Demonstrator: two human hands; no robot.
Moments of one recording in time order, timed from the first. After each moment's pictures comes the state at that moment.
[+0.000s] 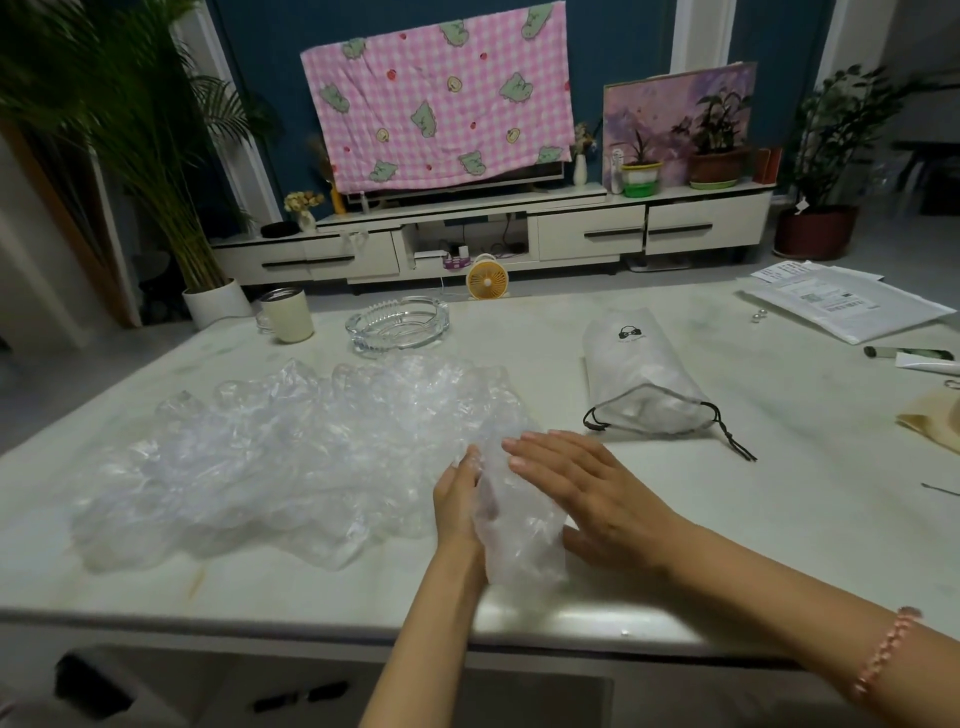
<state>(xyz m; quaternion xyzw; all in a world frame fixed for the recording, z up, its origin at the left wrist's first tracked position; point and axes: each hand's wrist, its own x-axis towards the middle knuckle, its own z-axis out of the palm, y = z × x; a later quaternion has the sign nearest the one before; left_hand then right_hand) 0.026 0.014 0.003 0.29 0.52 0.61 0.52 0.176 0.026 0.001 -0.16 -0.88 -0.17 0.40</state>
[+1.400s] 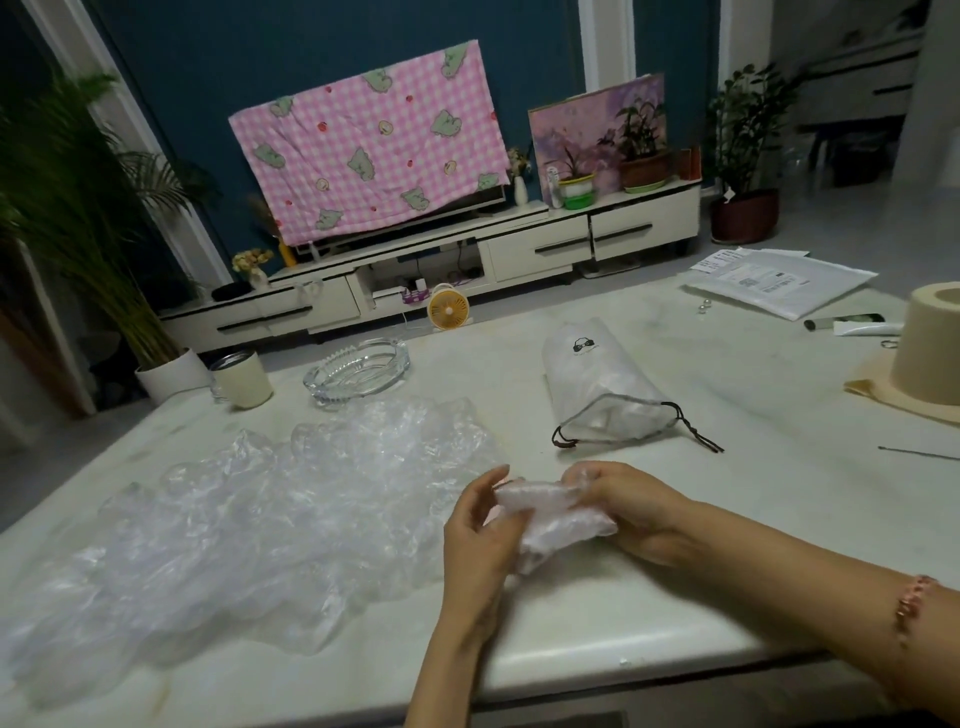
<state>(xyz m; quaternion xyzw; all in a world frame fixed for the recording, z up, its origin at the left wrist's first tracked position) 0.042 0.008 -0.010 0.50 0.45 0.57 0.47 0.202 0.032 0.006 -0.41 -0.44 0.66 0.44</state>
